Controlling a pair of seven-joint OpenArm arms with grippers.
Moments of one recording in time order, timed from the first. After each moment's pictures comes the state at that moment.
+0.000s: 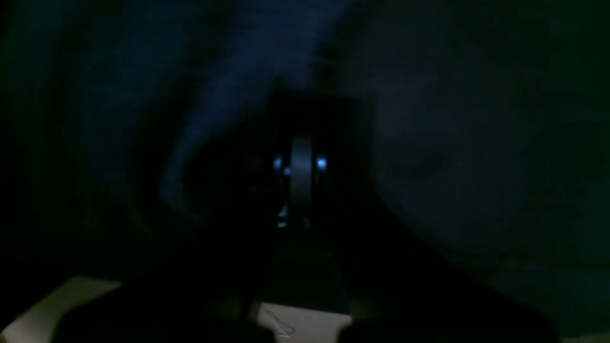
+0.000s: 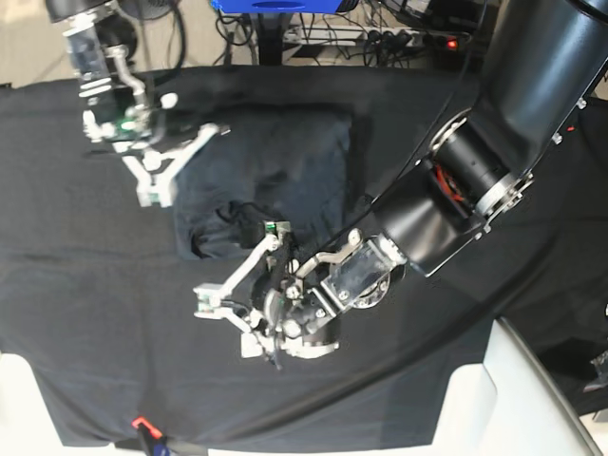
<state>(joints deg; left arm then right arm) -40.7 -4.3 56.8 55.2 -5.8 -41.9 37.8 -12.0 9.5 -10.9 86.6 16.7 -8.0 -52.6</state>
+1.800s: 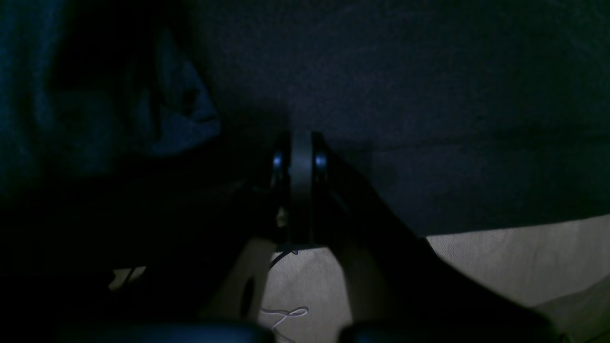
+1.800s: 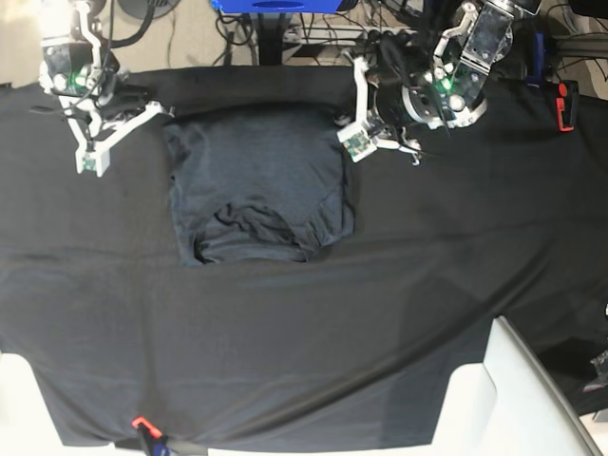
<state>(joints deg) 16.4 -20.4 16.8 90.6 -5.1 -36.1 32.2 -24.5 9.4 1.1 97.3 15.9 -8.8 -48.3</state>
